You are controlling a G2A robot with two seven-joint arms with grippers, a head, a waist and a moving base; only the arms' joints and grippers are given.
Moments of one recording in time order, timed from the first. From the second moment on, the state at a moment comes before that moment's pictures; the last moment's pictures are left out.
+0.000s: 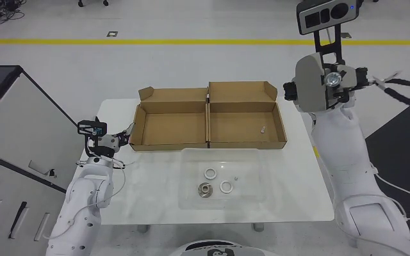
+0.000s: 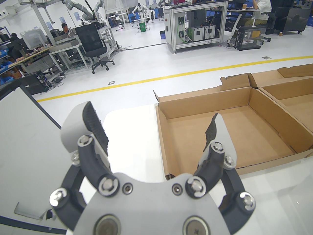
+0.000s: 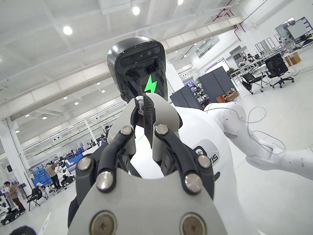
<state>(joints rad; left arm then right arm) 1.73 -1.15 -1.60 -1.80 1.33 0.00 0.00 -0.85 -1.19 1.19 -1.79 1.35 -0.17 1.29</state>
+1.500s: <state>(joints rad) 1.73 -1.15 -1.60 -1.80 1.33 0.00 0.00 -0.64 -1.08 1.24 -1.57 -0.01 0.04 1.46</state>
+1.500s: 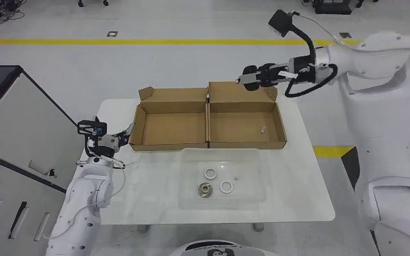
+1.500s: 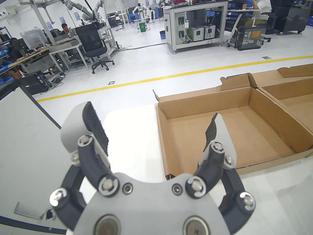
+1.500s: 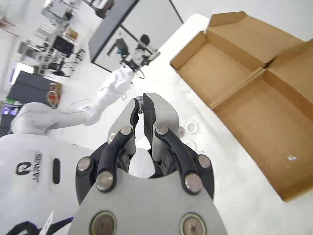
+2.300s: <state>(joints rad) 1.73 -1.15 -1.60 -1.80 1.33 0.00 0.00 -0.49 -1.15 0.77 -1.14 -0.58 -0.02 1.32</state>
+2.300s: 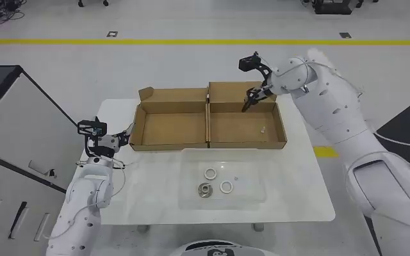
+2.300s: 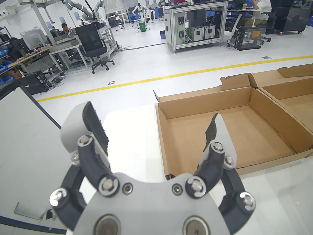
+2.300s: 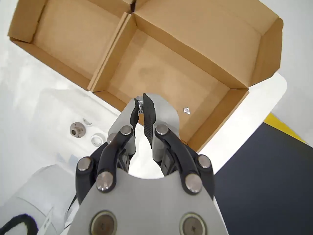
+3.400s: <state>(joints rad) 1.73 -1.15 -1.60 -1.80 1.33 0.00 0.00 -0.53 -1.30 0.55 -0.72 -0.71 -0.01 1.15</state>
